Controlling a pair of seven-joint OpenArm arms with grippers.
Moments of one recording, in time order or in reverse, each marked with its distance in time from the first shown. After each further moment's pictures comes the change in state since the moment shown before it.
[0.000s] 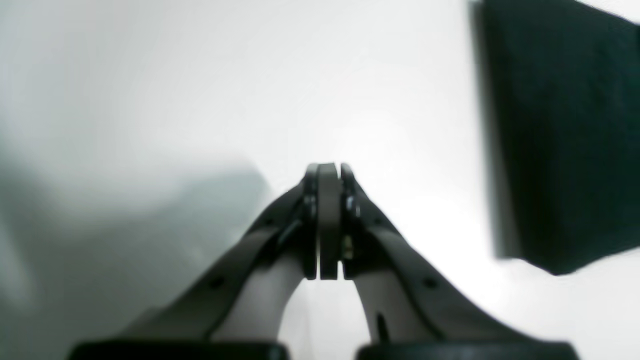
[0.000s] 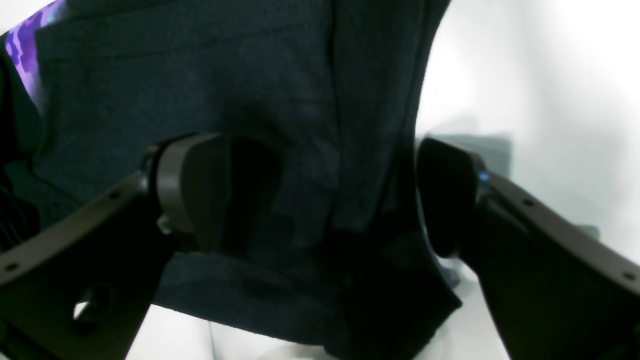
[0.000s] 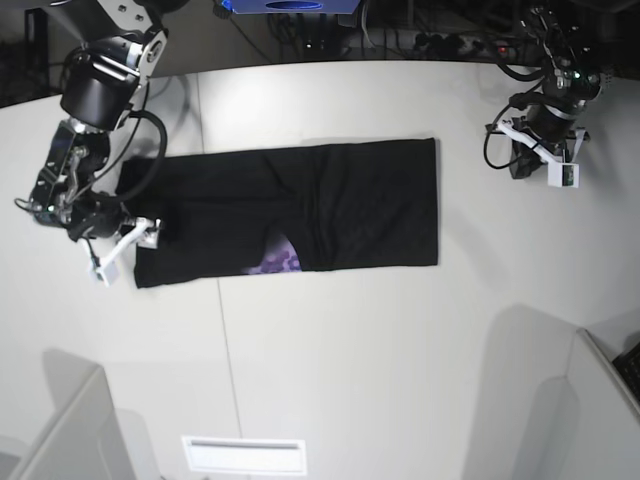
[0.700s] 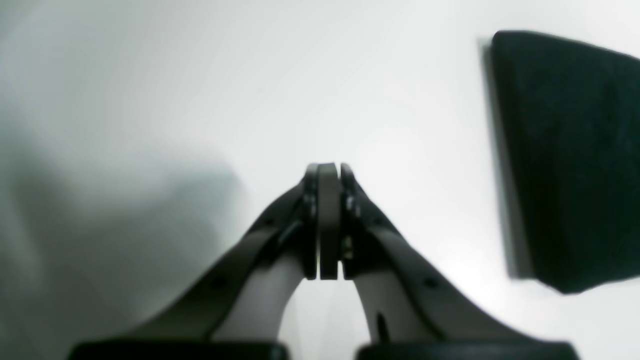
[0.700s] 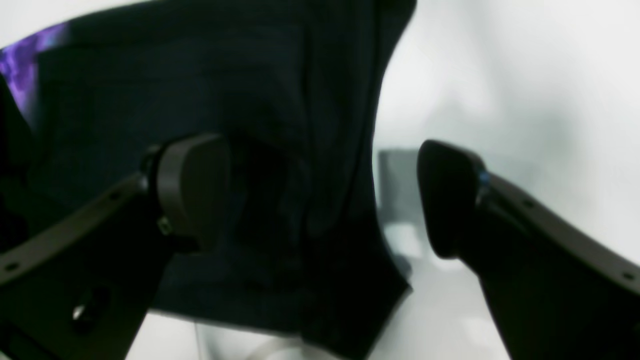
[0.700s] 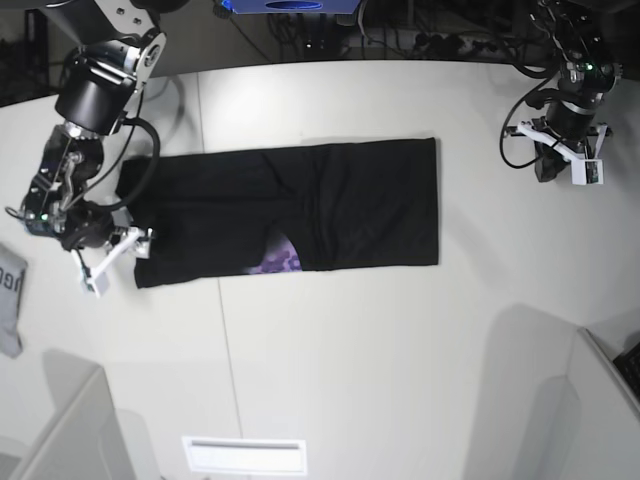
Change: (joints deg) left arm 2.0 0.0 -5.7 4.6 -0.4 2.6 -0.1; right arm 1.9 0.9 -0.2 3.1 -2.2 -0.5 0.0
